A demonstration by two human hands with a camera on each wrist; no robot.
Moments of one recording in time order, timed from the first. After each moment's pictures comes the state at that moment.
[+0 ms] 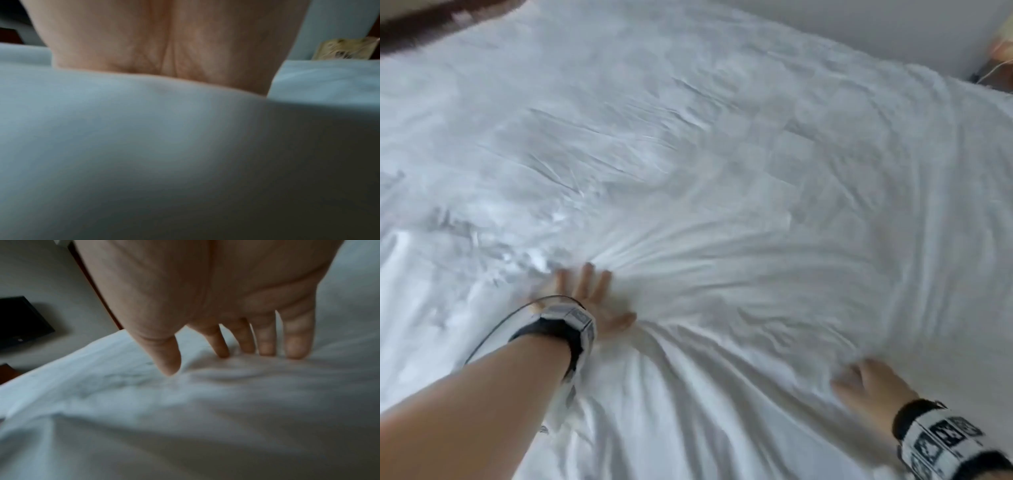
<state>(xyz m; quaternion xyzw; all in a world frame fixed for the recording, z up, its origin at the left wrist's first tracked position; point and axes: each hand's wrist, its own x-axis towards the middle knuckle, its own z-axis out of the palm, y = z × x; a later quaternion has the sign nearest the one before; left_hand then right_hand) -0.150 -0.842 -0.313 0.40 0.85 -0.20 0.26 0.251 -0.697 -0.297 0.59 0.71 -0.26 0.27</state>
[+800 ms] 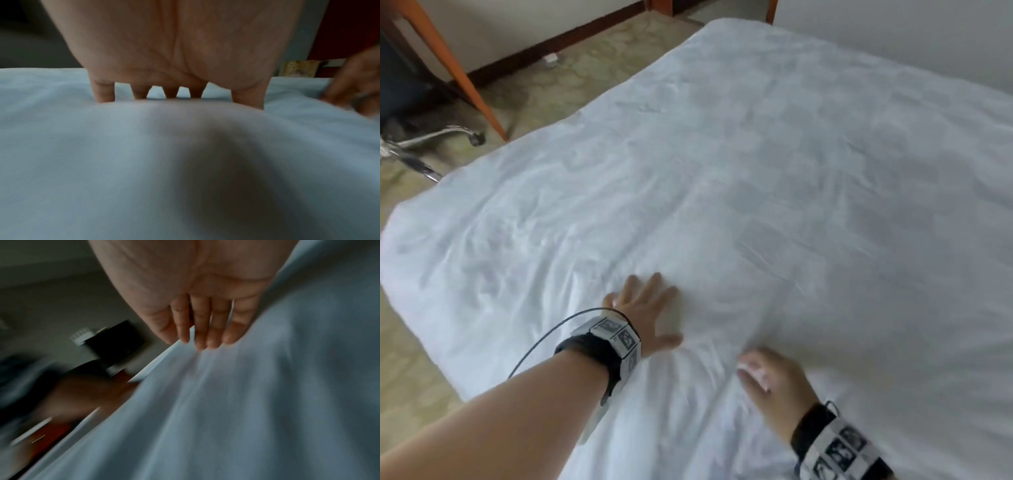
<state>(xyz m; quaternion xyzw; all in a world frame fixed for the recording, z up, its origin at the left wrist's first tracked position) -0.506 -0.907 -0.287 0.51 0.81 -0.11 0.27 -0.258 -0.839 -0.306 0.39 0.81 -0.42 -0.08</state>
